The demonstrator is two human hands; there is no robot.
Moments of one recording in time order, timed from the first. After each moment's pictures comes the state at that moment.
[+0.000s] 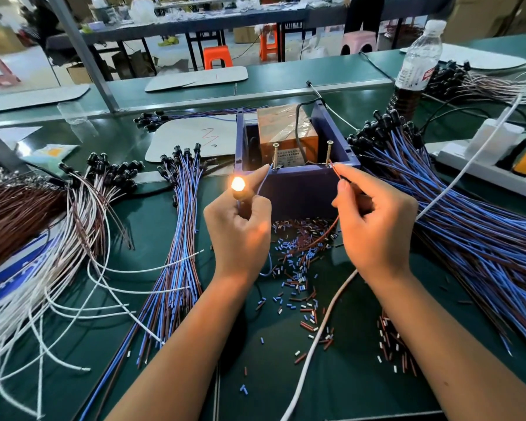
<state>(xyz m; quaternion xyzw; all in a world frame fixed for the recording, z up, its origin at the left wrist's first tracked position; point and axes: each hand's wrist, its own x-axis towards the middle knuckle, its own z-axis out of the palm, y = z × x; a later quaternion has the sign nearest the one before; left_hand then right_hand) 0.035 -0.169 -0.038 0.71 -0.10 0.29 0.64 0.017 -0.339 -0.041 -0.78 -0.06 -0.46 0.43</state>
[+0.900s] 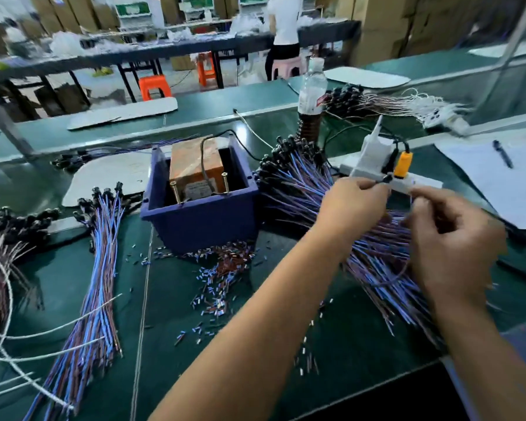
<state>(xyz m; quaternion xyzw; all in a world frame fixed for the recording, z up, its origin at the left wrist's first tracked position) 0.012 -0.398 0.028 0.77 -0.17 -0.20 0.58 -0.076 -0.489 -0.024 -0.74 0.18 -0.50 0.40</state>
